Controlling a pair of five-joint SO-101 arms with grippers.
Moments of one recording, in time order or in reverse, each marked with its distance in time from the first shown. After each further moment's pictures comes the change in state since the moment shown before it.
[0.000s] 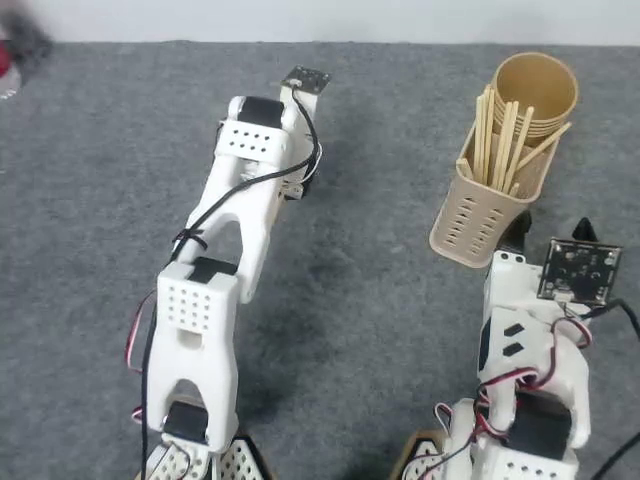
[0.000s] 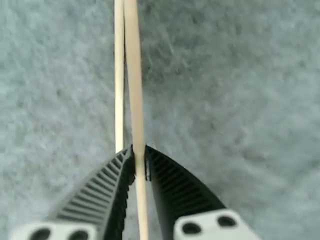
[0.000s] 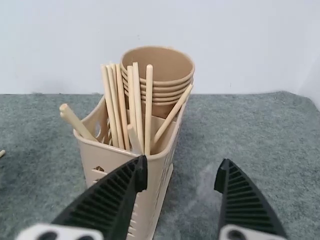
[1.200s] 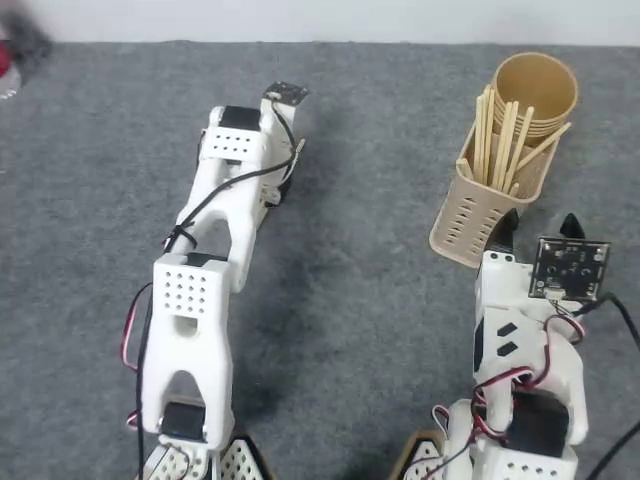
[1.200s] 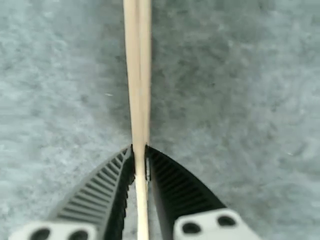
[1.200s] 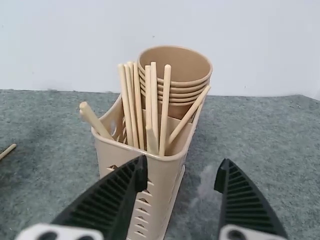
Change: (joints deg) left arm -5.9 7.6 -2.6 -1.9 -5.3; right arm -3.0 0.3 0.1 -0.2 0.0
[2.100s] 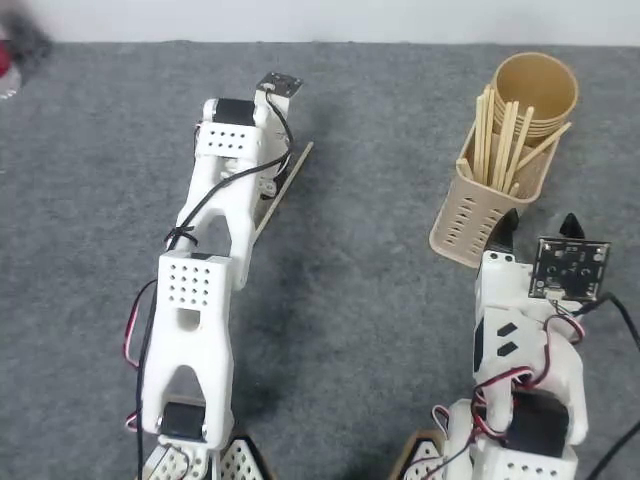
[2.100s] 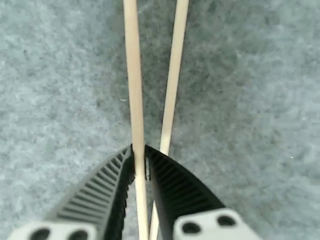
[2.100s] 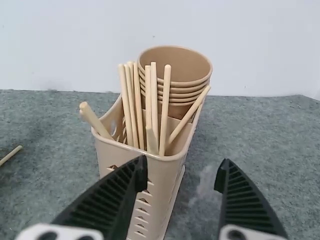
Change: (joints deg) left arm -0.6 6.3 -13.3 6.3 -0.4; right arm 0.0 0.0 0.0 0.0 0.0
